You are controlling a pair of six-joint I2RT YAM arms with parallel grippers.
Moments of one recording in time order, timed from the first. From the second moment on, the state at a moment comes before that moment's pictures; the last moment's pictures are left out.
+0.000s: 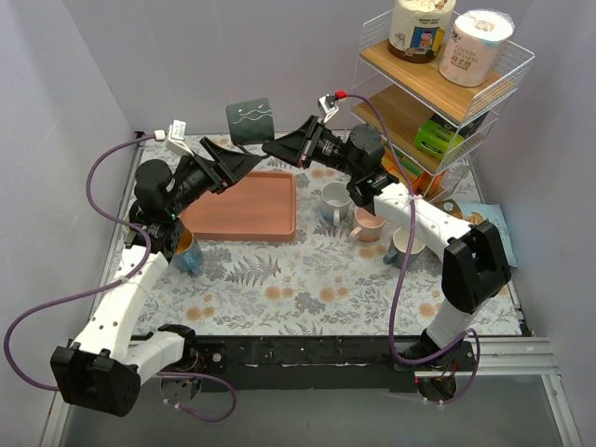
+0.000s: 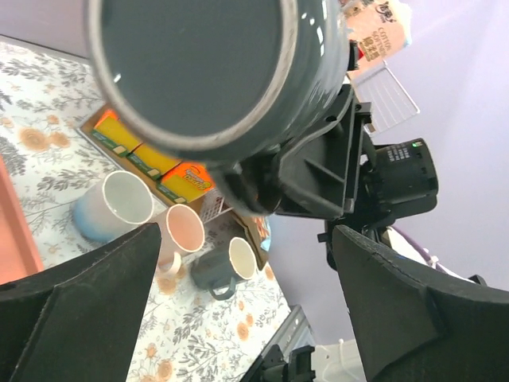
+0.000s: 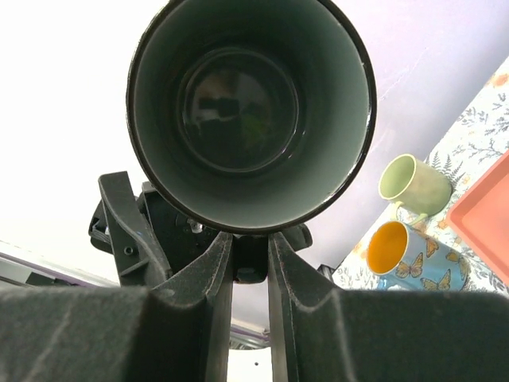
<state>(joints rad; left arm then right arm) -0.22 1.05 1.00 0.14 0.52 -0.95 0.64 1.69 1.38 0.57 -0.58 1.25</state>
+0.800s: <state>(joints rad) -0.22 1.05 1.39 -0.28 0.07 -0.73 0.62 1.61 1.08 0.72 -0.78 1.38</state>
